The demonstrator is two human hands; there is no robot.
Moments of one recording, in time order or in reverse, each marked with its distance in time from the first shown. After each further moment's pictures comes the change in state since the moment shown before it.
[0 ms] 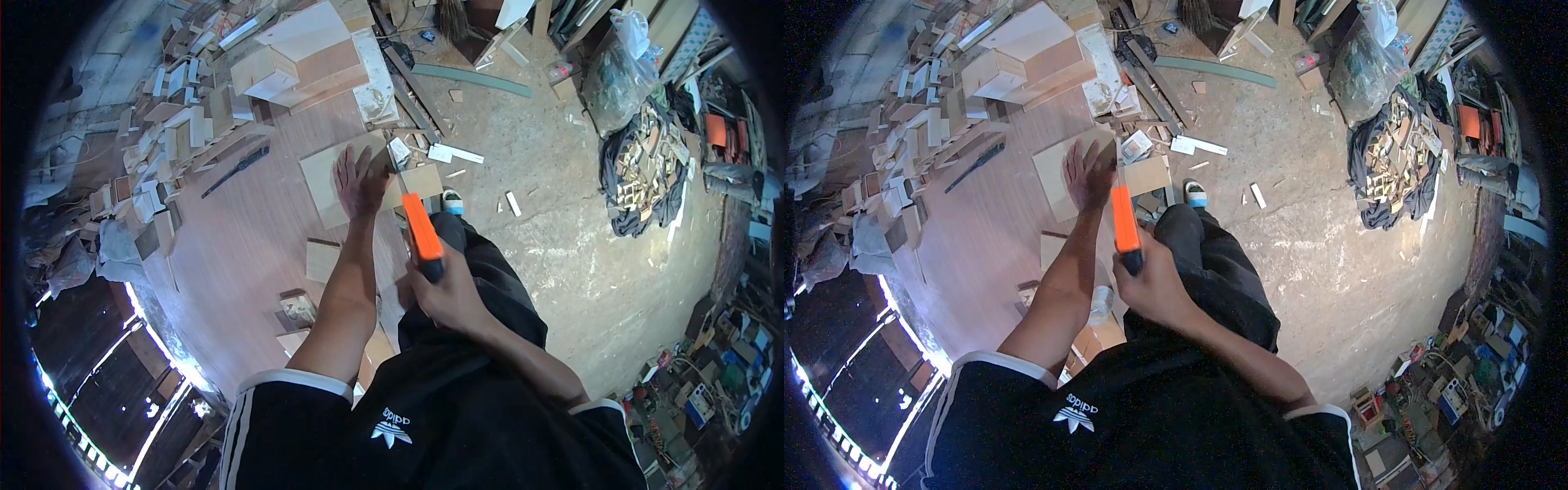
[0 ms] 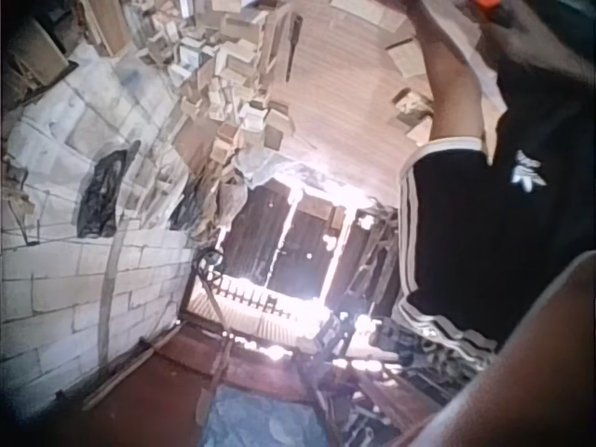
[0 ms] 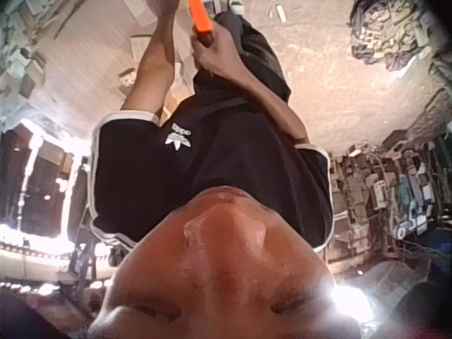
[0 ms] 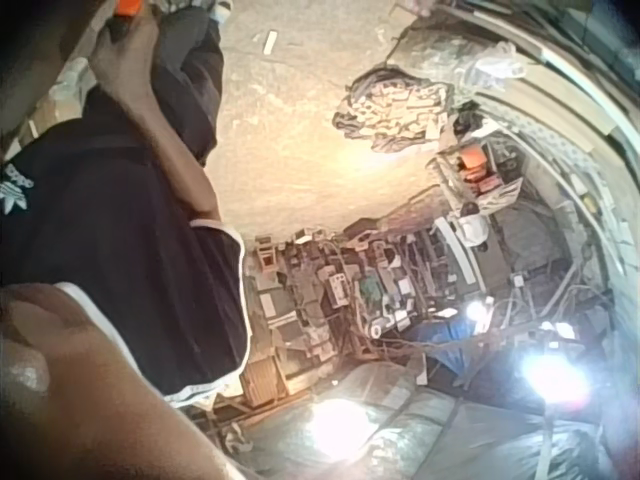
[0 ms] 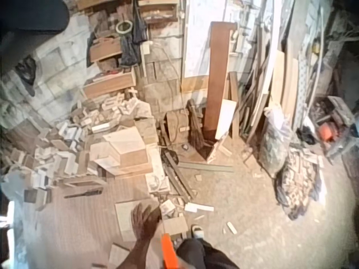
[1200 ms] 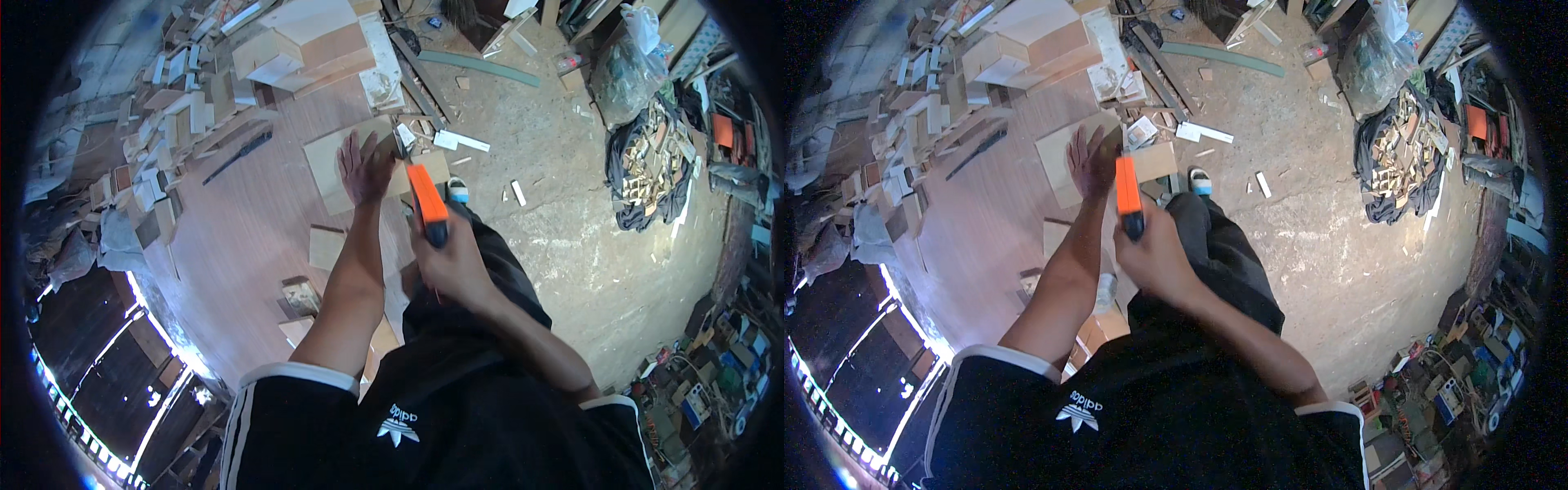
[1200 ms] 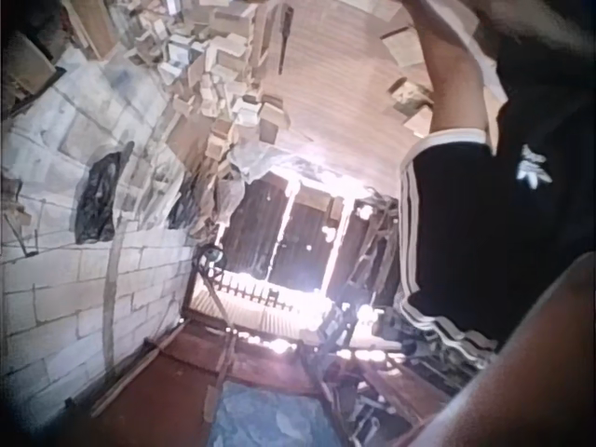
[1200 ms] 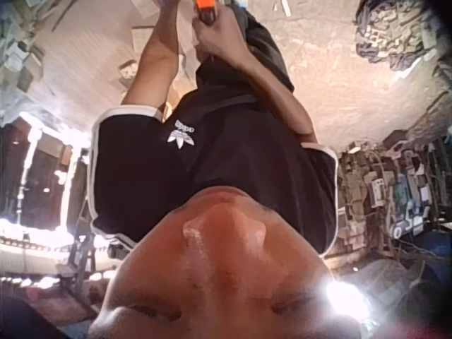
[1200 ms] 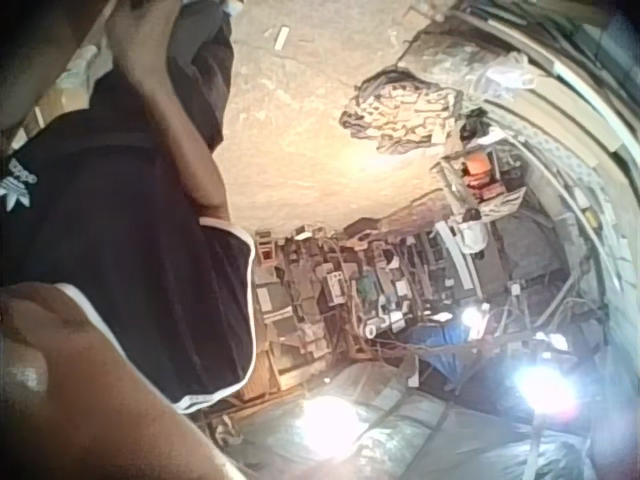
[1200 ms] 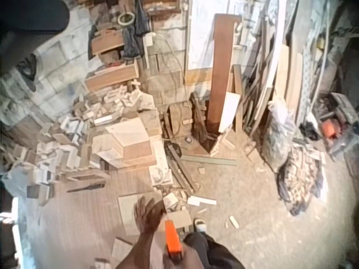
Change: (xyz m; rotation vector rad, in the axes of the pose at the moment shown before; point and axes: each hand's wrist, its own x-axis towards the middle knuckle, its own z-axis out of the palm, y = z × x) left_hand 0.001 0.000 -0.001 -0.034 0.008 -0.042; right_hand 0.025 -0.004 0.001 -0.021 0.030 0.004
